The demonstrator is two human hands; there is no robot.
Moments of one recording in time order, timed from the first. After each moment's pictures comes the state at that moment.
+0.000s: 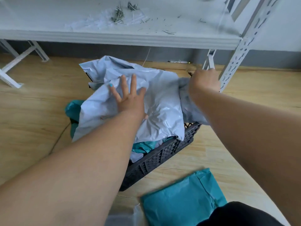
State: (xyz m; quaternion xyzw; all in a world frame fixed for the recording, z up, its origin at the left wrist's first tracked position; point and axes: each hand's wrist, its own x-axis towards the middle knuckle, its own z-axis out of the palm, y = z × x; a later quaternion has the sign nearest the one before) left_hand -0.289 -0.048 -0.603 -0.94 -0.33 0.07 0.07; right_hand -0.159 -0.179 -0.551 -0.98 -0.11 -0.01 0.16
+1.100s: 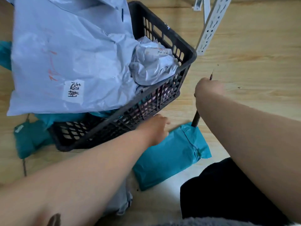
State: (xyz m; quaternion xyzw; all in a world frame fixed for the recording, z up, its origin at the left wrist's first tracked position) left_hand -0.338 -0.208 -0.743 -0.92 -0.10 0.28 -0.25; right_hand -0.168 -0.302 -0.728 -0.93 0.08 0.19 0.32
